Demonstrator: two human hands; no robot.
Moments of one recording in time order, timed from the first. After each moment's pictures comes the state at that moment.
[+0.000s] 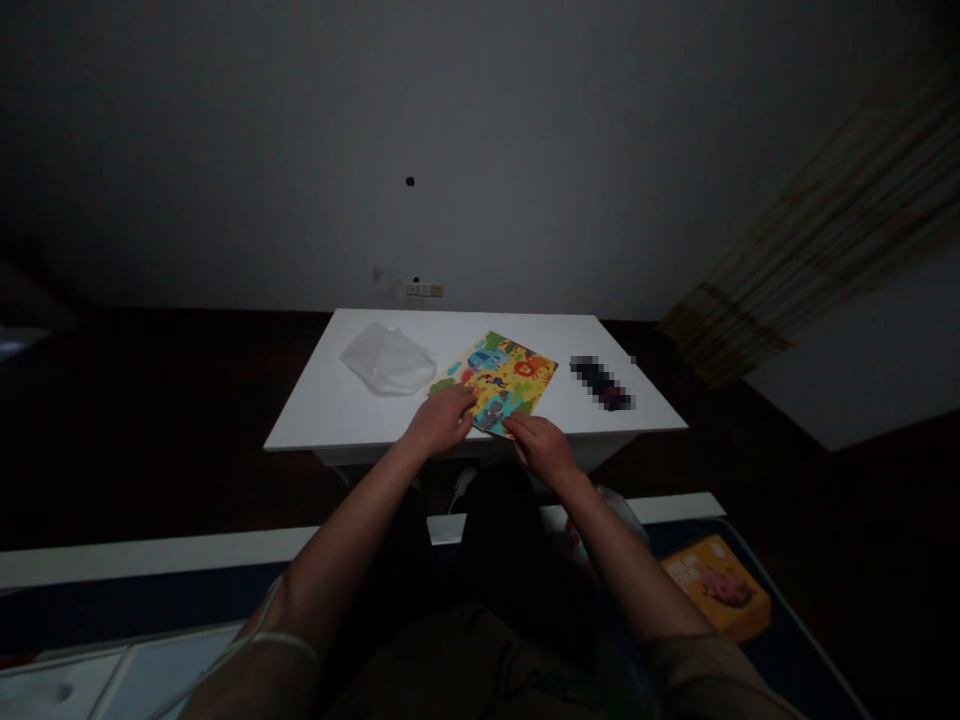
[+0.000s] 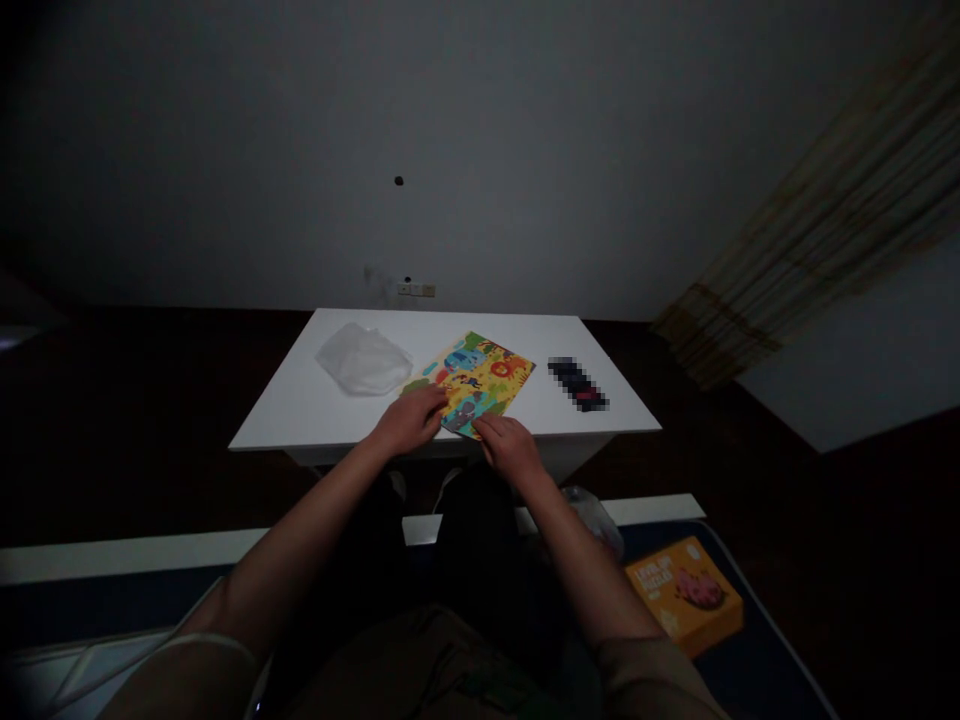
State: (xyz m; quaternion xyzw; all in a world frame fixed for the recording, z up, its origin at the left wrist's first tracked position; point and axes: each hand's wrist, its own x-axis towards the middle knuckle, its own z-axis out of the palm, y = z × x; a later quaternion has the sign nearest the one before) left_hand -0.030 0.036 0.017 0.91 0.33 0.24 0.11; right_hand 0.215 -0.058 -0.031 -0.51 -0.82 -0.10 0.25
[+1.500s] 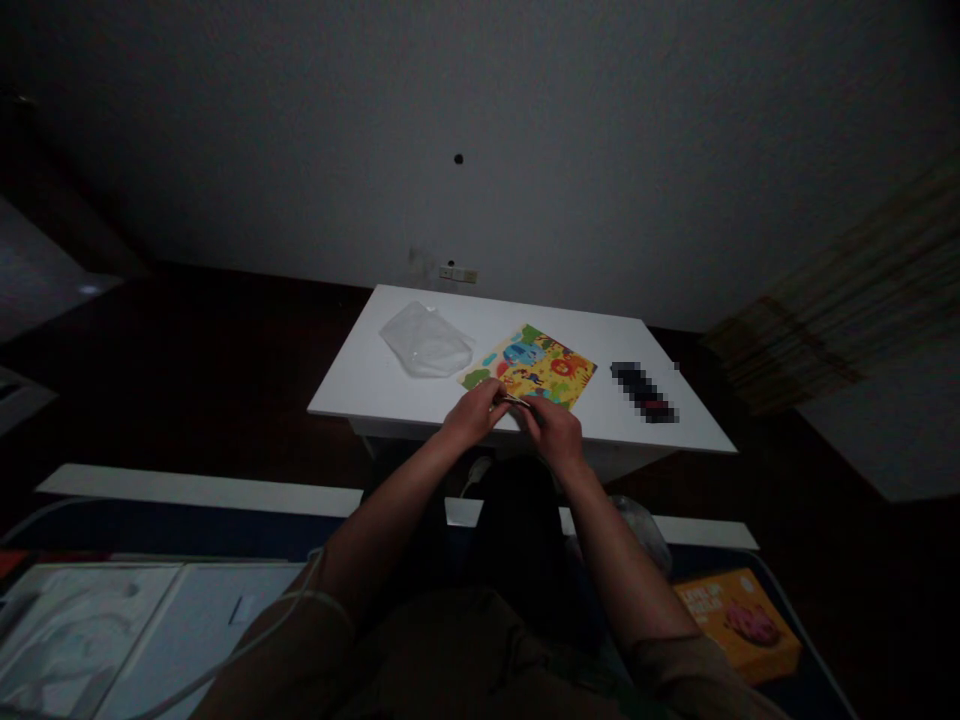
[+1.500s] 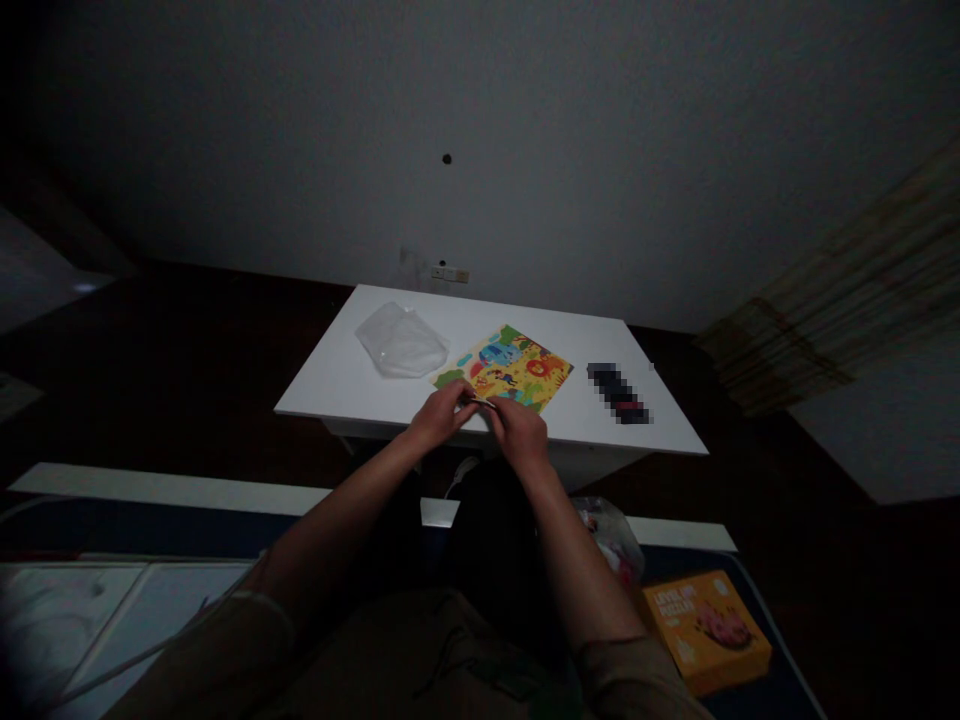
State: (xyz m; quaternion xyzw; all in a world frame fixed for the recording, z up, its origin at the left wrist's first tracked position) left_hand -0.031 0.025 -0.001 0.84 0.39 0.30 0.24; right_hand 0.165 -0.034 -0.013 -0.59 -0.73 -0.01 0.34
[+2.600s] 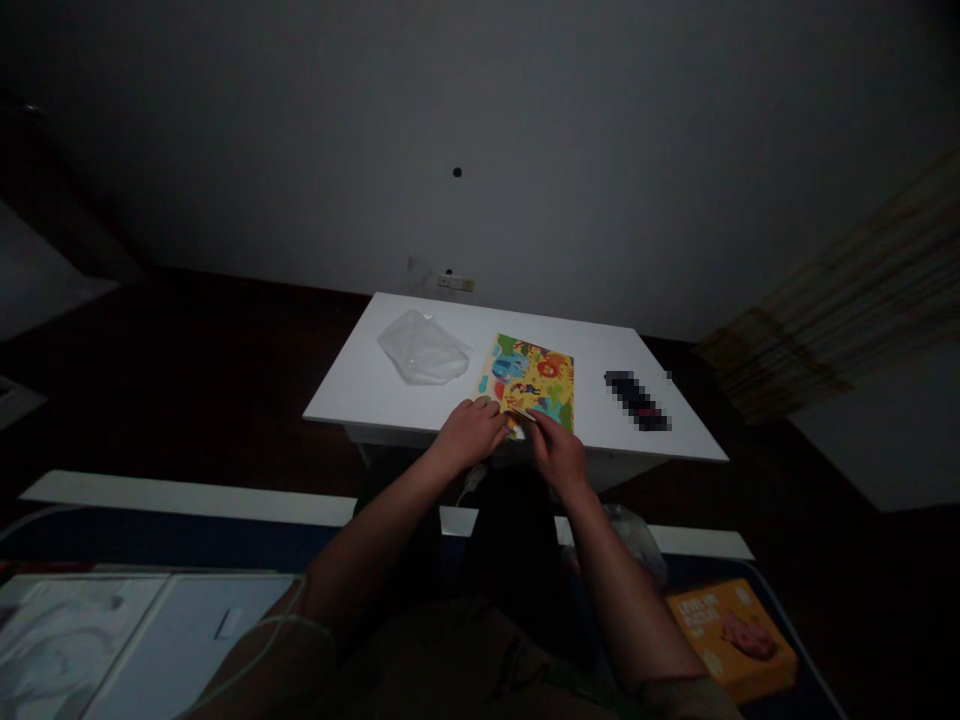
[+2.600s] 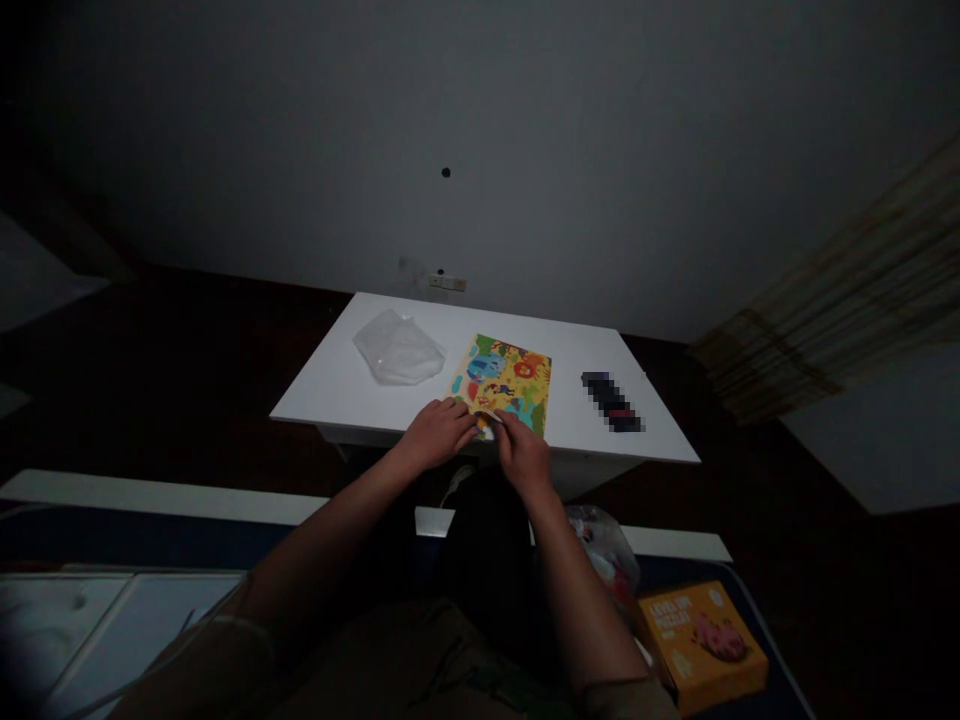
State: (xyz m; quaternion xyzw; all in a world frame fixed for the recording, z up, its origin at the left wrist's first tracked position) left_hand -0.034 -0.002 0.010 0.92 0.35 0.20 0.05; right_hand 0.175 -0.057 -0.023 -0.61 -0.70 0.03 0.37
